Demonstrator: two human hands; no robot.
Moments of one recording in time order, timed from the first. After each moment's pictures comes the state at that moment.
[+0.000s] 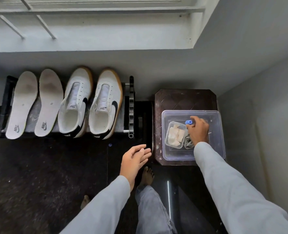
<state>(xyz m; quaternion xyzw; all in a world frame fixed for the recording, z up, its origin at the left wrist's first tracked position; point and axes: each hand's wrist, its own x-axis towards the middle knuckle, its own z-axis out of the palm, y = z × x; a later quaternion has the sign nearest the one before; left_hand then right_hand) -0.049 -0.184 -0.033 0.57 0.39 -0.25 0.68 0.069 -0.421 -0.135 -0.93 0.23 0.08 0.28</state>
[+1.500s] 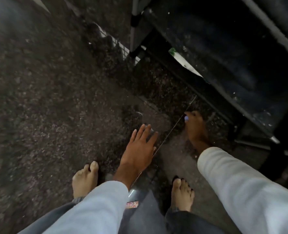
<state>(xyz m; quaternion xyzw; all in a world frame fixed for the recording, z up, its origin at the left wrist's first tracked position) -0.249 0.137 -0.621 0.91 0.17 -0.25 0.28 -0.044 0.002 -0.694 -0.94 -0.25 0.21 0.02</state>
